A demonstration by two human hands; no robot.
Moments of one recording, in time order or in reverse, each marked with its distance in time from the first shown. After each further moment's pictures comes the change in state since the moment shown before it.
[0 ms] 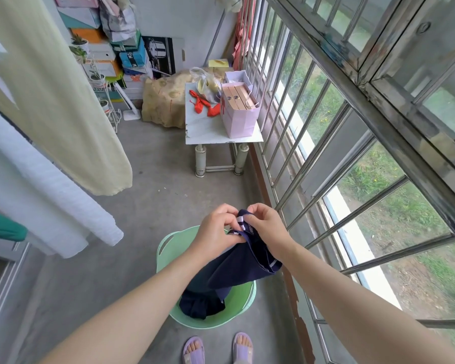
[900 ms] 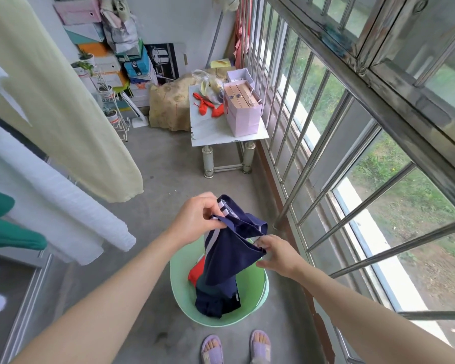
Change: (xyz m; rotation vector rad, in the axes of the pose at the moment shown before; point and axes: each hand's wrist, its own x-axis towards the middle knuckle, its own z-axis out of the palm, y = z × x) left_hand 0.010 0.001 -0.055 -0.111 -0.082 -0.060; right_hand -0.010 0.082 -0.030 -0.761 -0.273 -0.124
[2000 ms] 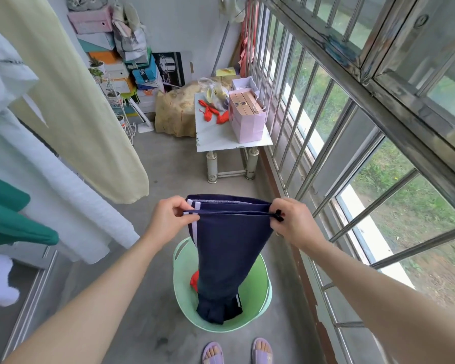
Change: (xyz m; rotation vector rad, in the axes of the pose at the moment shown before) left_hand -0.026 -0.016 -0.051 0.039 0.297 -0.170; right_hand 0.009 -0.041 -0.066 -0.135 0.489 -0.259
